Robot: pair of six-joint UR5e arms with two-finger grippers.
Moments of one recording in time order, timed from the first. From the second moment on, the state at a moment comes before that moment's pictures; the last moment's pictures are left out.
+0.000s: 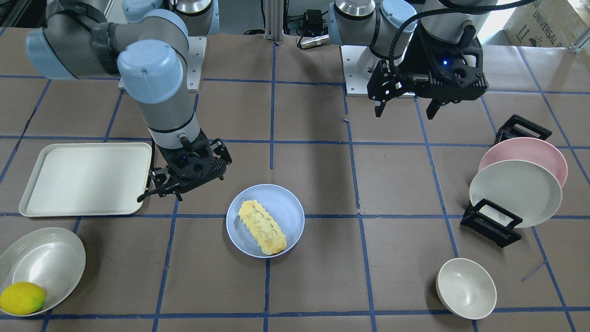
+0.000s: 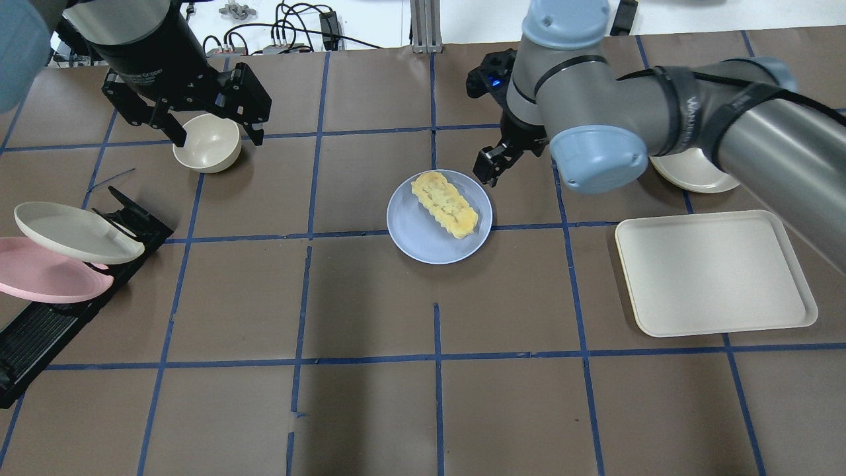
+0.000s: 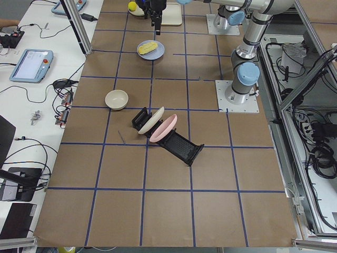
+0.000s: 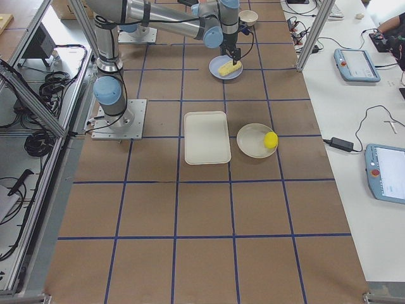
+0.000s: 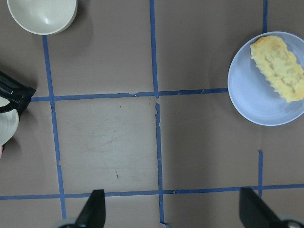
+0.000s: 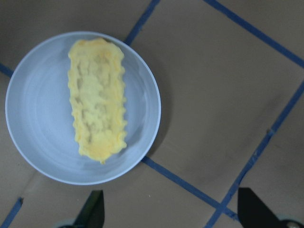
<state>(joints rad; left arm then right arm) -1.59 -1.60 -1.45 -1.62 1.58 0.01 1.70 -1.38 1.71 -1.99 -1.54 -0.41</state>
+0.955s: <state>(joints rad) -1.59 -1.60 -1.46 -1.60 1.58 0.01 1.35 -1.63 1.76 -1.67 -1.55 -0.62</state>
